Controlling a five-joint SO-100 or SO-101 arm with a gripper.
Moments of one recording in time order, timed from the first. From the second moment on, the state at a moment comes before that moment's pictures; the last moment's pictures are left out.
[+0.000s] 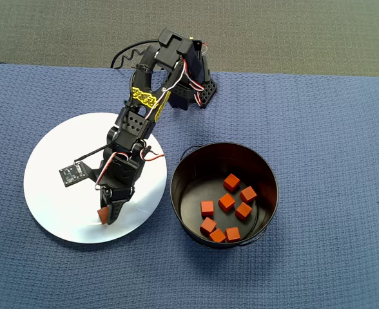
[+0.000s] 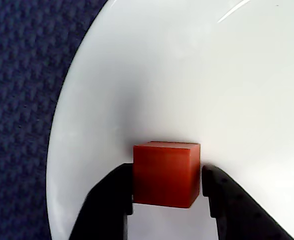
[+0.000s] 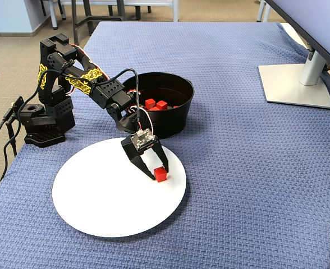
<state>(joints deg) 27.9 70.0 100.1 24.6 -55.4</state>
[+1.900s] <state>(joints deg) 30.1 126.9 129.9 44.4 -29.0</state>
